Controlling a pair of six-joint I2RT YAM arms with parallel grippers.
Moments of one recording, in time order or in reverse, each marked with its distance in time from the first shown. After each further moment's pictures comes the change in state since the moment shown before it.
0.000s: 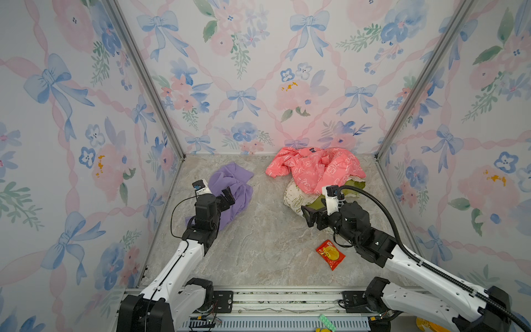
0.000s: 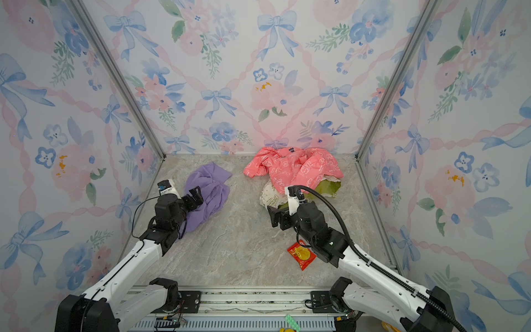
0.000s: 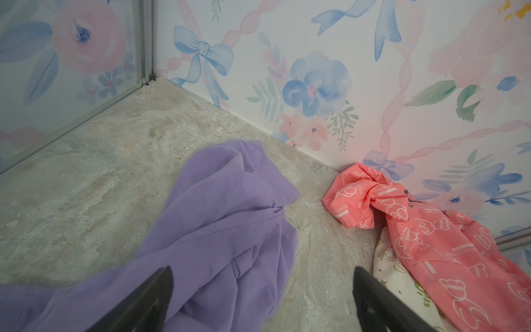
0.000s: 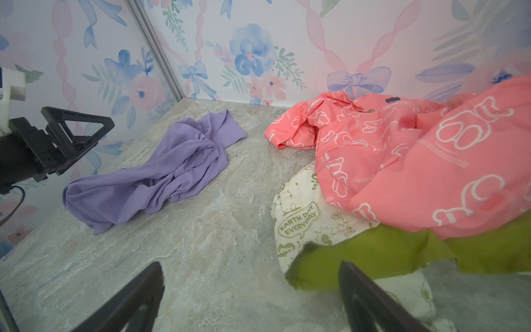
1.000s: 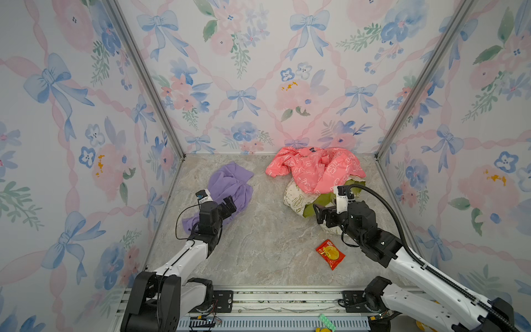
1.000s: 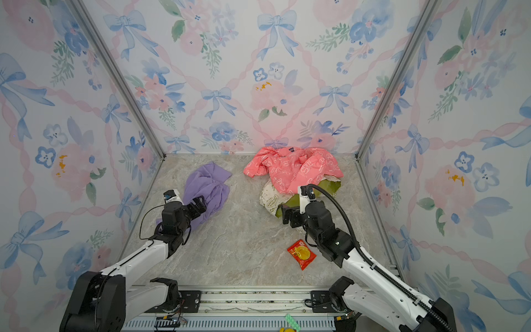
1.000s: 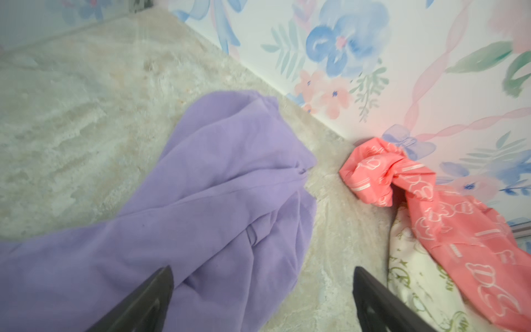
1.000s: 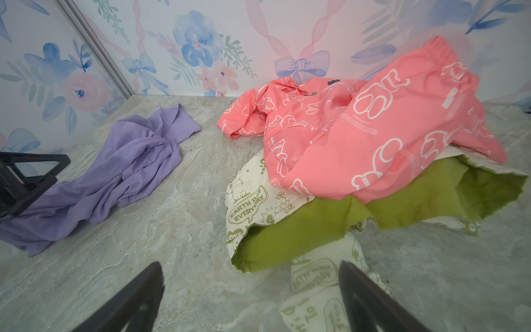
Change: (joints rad) left arm 0.038 0.016 -0.151 0.165 0.054 -0.066; right arm -0.128 -0.068 -0.051 -0.069 0.047 0.003
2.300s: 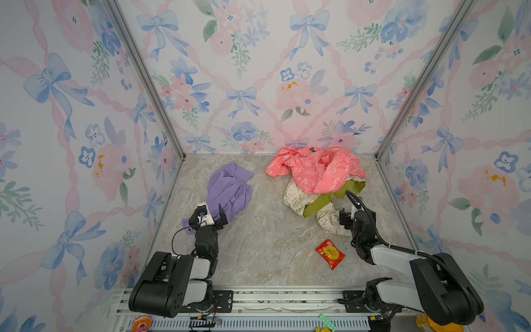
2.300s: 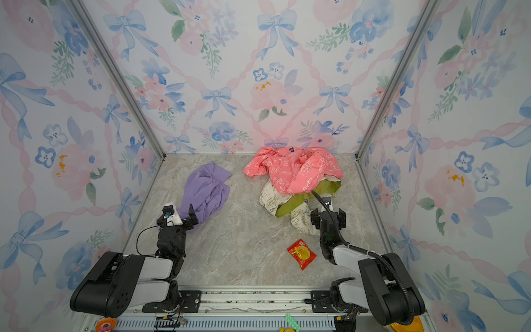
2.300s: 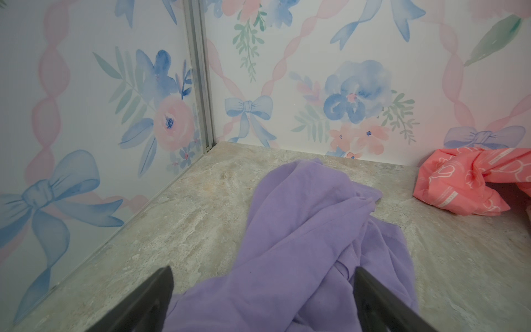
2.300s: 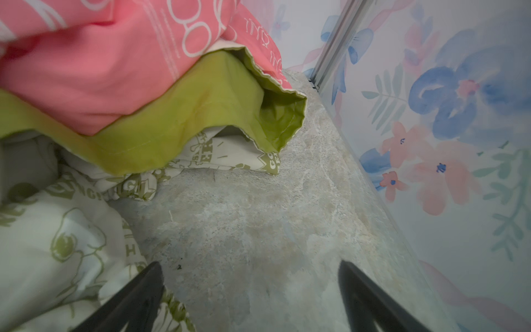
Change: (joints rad) left arm 0.003 0.293 -0.371 0.967 -0.202 0.550; right arm -0.410 0.439 -0.397 0.812 0.200 -0.389
